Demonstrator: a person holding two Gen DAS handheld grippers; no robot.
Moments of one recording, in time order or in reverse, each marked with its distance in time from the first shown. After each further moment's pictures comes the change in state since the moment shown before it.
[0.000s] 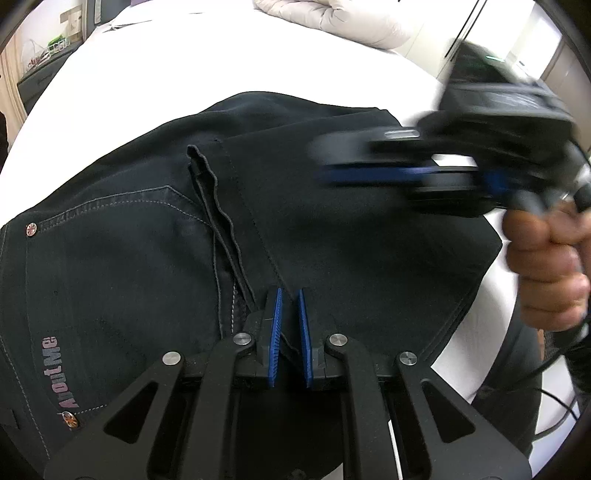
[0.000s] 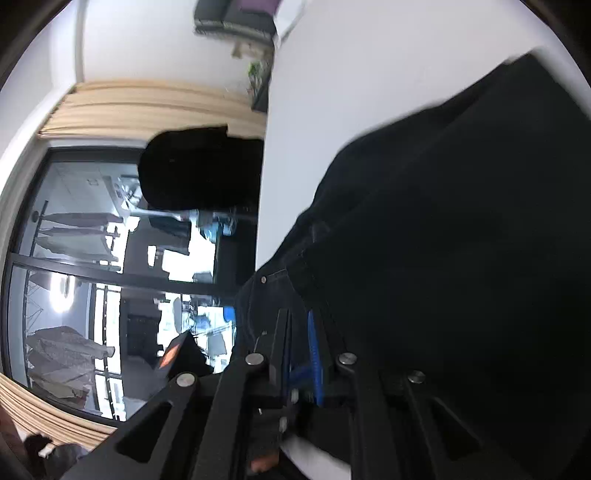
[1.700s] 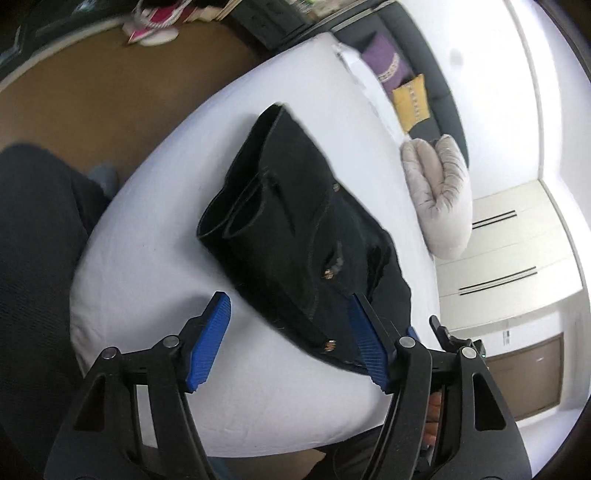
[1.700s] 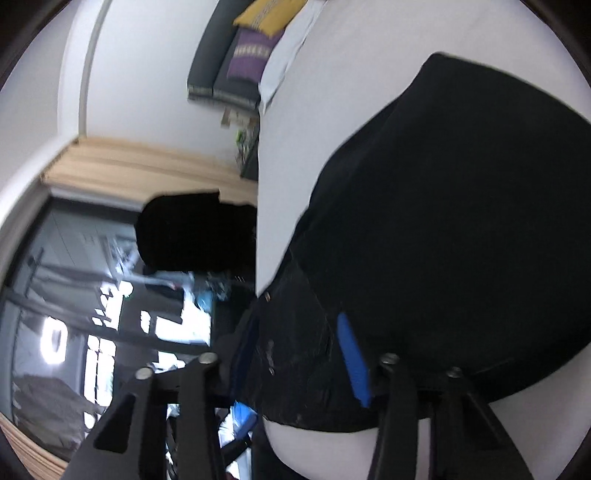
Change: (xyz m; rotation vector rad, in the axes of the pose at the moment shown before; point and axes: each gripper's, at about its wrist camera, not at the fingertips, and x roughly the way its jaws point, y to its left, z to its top) left arm -0.172 0.186 -0.197 -0.951 -0.346 -0.203; right arm -0.033 0.028 -0.100 0.017 -0.333 -0.059
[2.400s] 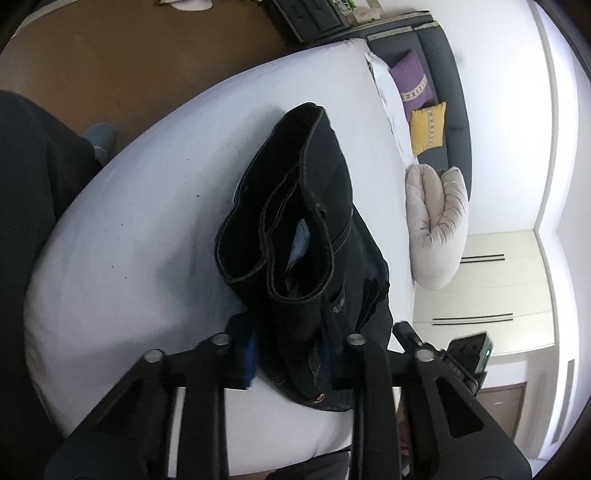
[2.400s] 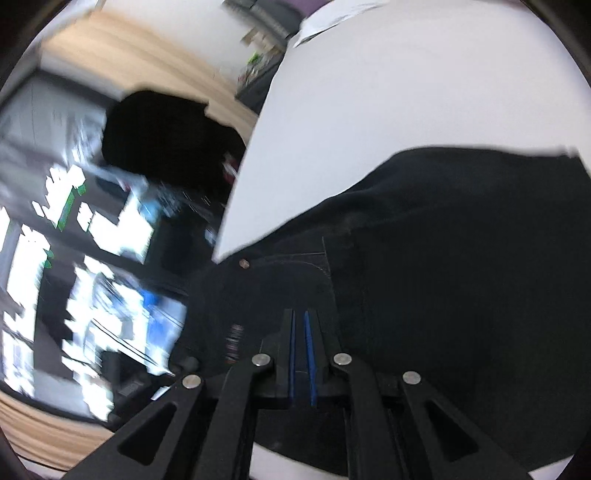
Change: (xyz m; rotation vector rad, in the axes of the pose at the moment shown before) left arm 0.056 0.015 0.025 -0.180 0.002 -0.063; right arm 0.077 0.069 0.025 -0.442 0.260 -0.316
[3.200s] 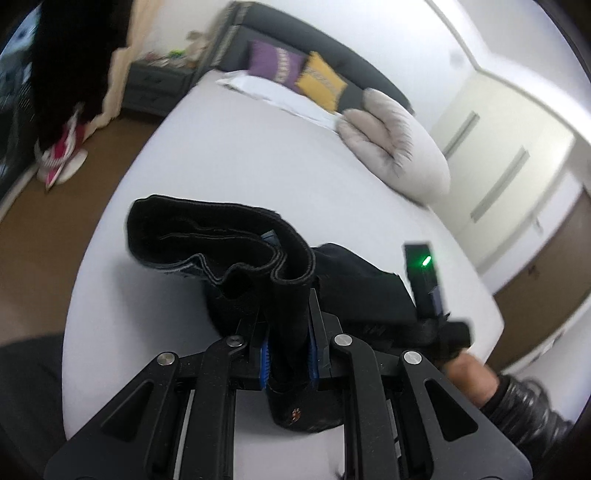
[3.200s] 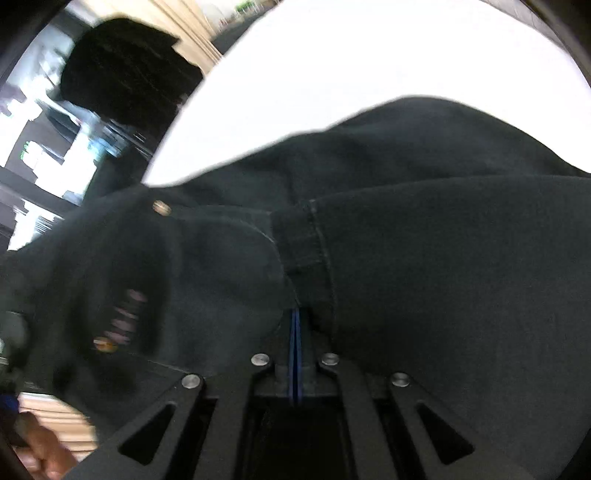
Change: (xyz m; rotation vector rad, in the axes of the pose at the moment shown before) left arm 0.029 -0.196 -0.074 0.794 -0.107 0.101; right arm 0.024 -0.031 -0.015 0.013 0.087 -0.048
